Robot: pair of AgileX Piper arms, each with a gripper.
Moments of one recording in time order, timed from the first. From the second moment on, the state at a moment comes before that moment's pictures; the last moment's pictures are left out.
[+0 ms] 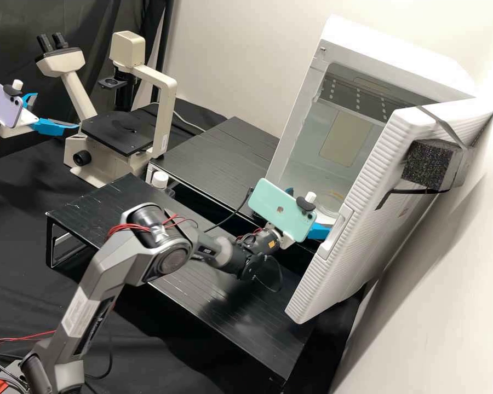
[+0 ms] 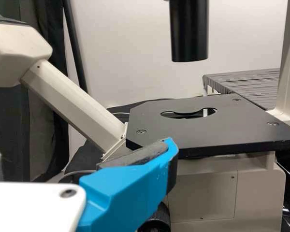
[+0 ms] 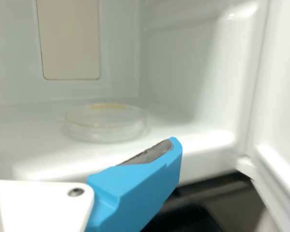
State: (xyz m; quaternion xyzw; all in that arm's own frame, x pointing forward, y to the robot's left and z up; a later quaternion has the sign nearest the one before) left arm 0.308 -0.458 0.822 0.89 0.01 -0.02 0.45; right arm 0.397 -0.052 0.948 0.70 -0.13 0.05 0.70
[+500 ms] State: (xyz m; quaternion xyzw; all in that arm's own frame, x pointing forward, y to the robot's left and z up) left arm 0.308 -0.458 0.822 0.89 0.01 -0.02 0.45; right arm 0.281 -0.033 0.912 0.69 -0.15 0.12 0.69
